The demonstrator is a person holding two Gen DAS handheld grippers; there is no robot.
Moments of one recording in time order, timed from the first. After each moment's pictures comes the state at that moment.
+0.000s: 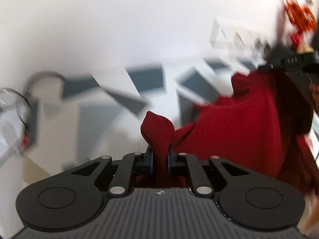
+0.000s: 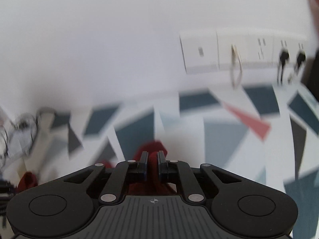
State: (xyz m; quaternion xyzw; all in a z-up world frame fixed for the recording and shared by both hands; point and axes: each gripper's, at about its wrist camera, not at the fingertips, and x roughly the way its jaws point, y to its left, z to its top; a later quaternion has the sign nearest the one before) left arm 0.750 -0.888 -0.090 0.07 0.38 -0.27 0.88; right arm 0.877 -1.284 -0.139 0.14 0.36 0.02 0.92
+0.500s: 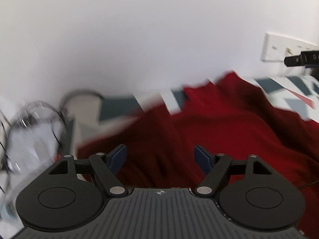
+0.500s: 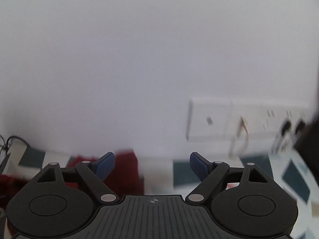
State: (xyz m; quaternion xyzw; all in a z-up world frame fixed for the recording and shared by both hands) left arm 0.779 -0.909 -0.105 0.09 0.39 -0.15 0.90; right arm 0.938 -1.261 -0.129 0.05 0.30 -0.04 0.95
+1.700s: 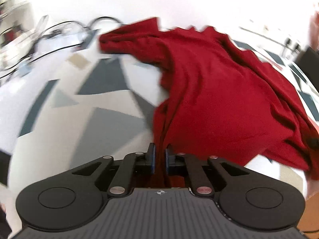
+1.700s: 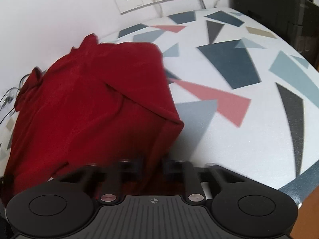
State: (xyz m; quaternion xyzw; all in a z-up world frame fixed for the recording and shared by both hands) left arm 0.542 -0.878 -0.143 -0.01 0.44 -0.08 0.90; right arm 0.626 -1.330 -0.219 0.21 0.44 -0.06 0.87
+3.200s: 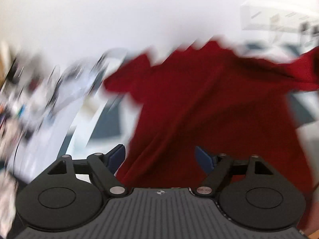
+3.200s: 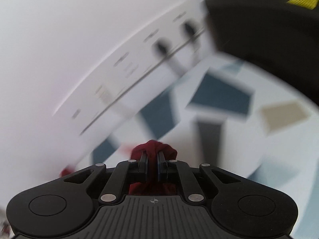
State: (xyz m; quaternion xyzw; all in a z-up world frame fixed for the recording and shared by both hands) left arm 0.574 -1.033 -0.075 0.14 0.40 -0.01 0.90; right arm 0.837 -1.554 -0.200 0.36 0.31 -0.13 0.87
